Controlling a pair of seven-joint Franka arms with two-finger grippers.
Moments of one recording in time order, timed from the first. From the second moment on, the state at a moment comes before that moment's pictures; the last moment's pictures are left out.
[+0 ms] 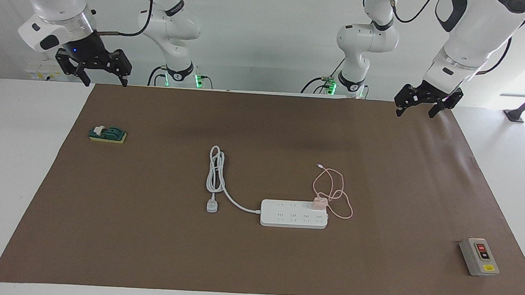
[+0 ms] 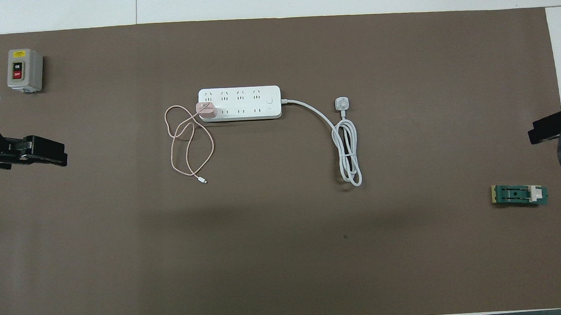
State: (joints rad) left arm -0.04 -0.05 -0.07 -1.65 0.00 1.54 -0.04; right arm -0.03 -0.03 -0.01 -1.53 -0.02 1.42 -0.10
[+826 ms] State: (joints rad) left arm -0.05 -0.02 -0.08 -1.66 0.00 1.73 -0.48; right arm -0.03 -0.03 -0.01 -1.54 -0.02 1.42 -0.10
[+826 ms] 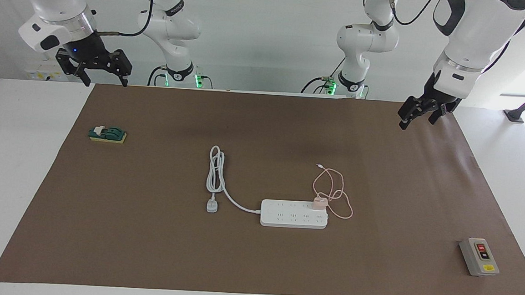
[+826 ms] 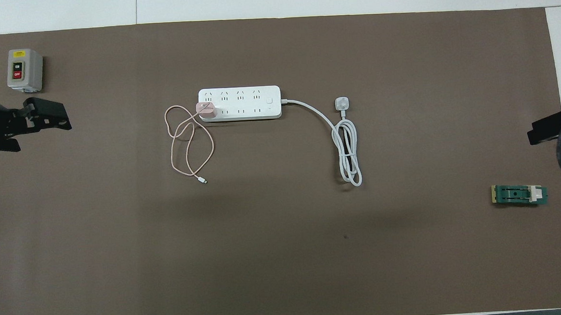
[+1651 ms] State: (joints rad) left arm -0.11 0.22 -0.14 -1.65 0.02 1.94 -1.37; right arm 0.12 0.07 0.01 -1.72 0.21 1.73 0.55
